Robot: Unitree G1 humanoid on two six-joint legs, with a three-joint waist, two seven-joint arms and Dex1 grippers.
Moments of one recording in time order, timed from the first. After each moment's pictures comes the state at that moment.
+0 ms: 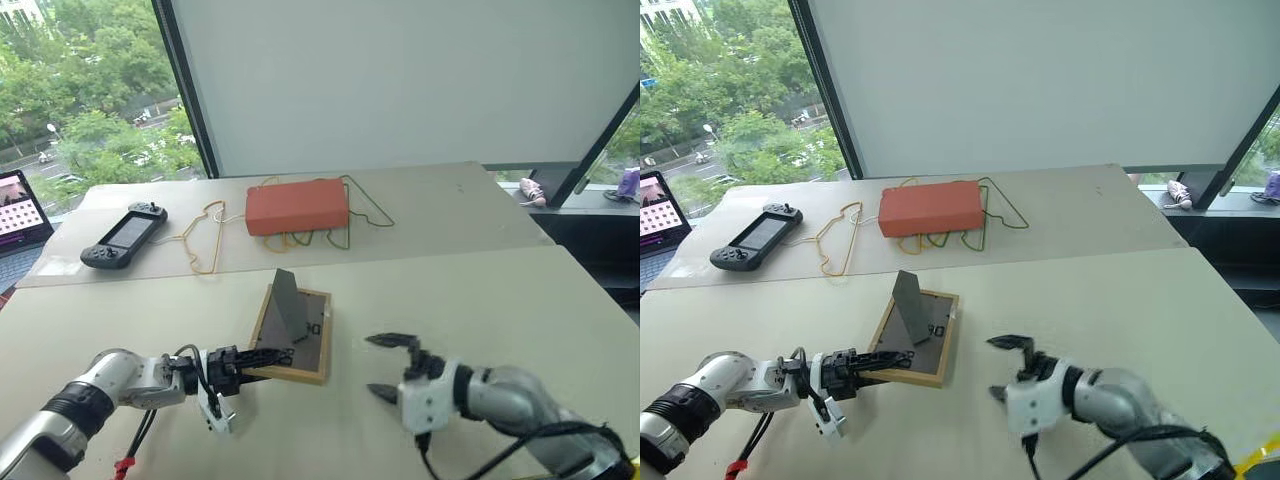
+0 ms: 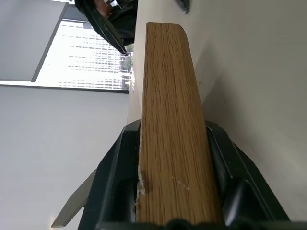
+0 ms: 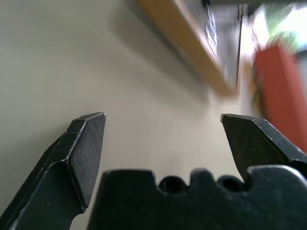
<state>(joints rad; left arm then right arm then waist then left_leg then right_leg) -0.46 0.94 -0.56 0.41 1.13 -1.15 0.60 -0.09 -0.78 0.35 -0.34 -0.50 -0.44 0.54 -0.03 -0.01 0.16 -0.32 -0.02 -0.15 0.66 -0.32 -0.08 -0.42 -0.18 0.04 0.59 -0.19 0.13</state>
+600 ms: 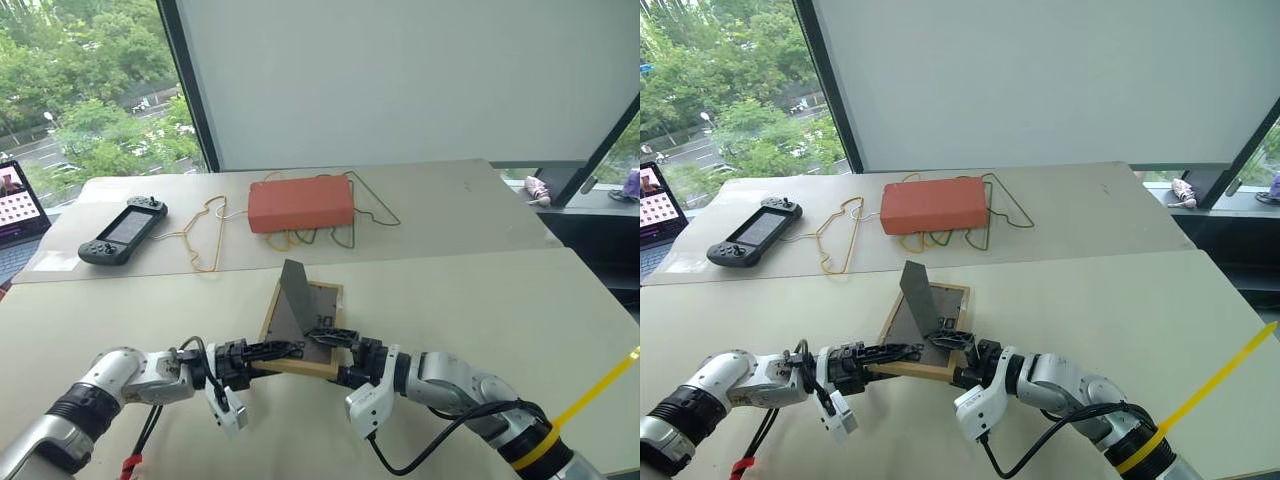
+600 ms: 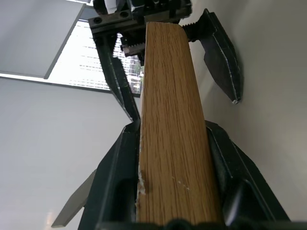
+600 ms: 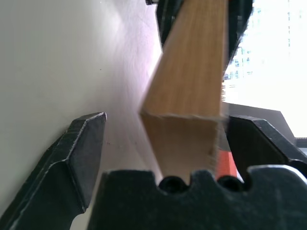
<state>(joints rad) -0.44 0.89 -0.47 0.35 0.99 -1.19 0.40 -0.32 -0.59 0.46 -0.14 -0.76 -0.59 0.39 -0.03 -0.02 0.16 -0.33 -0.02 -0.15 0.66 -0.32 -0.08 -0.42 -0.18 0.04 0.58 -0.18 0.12</state>
